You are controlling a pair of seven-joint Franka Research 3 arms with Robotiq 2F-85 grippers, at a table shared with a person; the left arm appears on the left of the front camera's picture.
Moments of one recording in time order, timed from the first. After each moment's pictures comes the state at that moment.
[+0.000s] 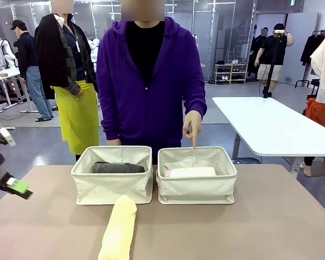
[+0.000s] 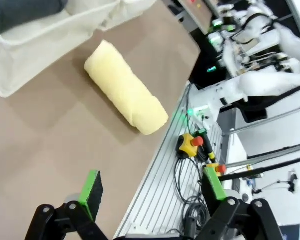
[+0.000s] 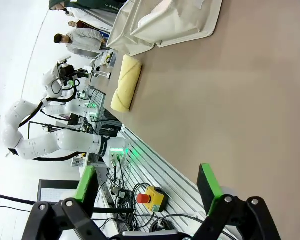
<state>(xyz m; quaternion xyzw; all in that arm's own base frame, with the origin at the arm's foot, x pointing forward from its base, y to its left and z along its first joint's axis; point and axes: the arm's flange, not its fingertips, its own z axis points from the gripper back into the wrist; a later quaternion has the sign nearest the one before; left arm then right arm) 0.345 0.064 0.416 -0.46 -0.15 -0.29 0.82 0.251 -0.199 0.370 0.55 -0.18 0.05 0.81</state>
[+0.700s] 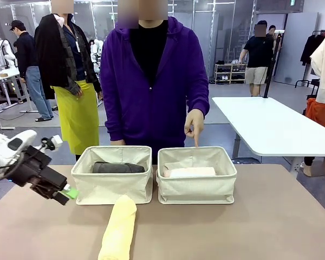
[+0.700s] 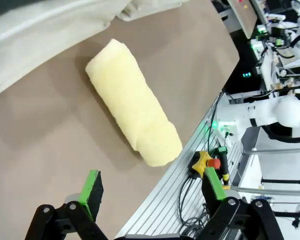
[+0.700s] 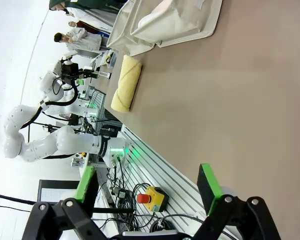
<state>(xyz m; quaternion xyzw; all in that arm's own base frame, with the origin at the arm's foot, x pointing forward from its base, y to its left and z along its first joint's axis) 0.354 -0.055 0.410 -0.39 -0.12 -0.24 0.88 0.251 -0.199 0.370 0.55 -0.18 0.05 0.81</state>
